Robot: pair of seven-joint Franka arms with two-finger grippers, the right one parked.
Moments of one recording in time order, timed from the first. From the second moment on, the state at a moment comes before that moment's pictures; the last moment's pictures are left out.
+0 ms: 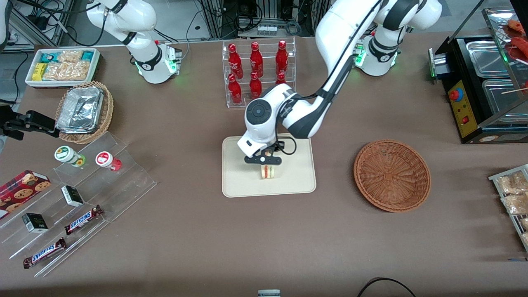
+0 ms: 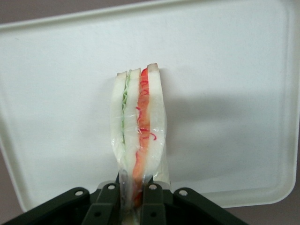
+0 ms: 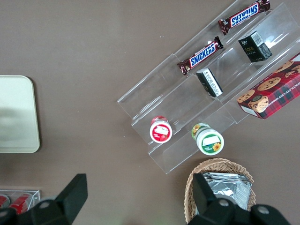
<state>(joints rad) -0.80 0.74 -0.04 -1.43 0.00 2.09 -0.75</state>
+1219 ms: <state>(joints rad) -0.74 0.59 -0.02 -1.37 0.00 1.91 -0.80</state>
